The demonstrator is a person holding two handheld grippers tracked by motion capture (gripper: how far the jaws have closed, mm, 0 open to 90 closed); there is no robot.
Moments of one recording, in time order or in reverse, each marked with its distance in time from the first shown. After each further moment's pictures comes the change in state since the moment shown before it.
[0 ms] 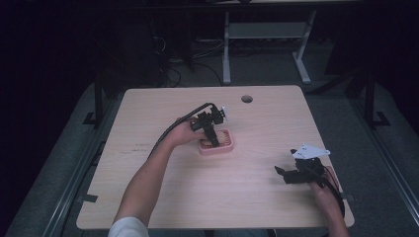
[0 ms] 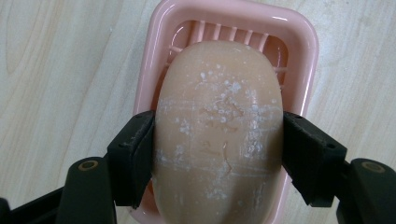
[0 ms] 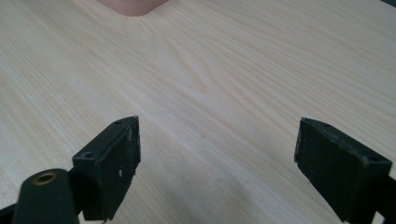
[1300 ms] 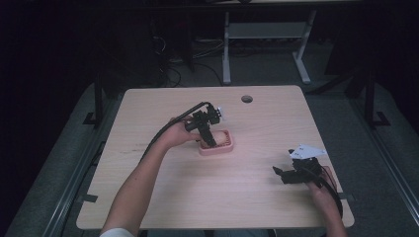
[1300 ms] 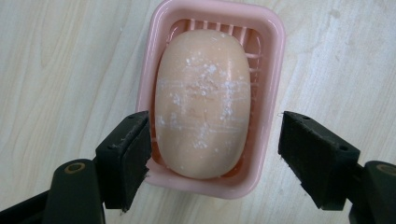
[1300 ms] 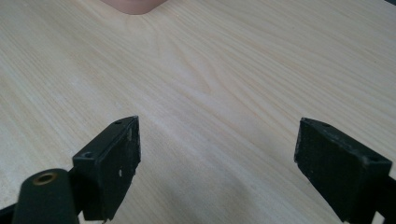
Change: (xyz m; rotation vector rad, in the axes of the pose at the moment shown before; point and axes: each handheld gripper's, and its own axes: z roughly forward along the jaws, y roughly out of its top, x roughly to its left) left arm -0.017 -0.015 -0.030 -0.036 0.062 0.041; right arm 0.004 0.003 0.004 0.011 -0.007 -0.024
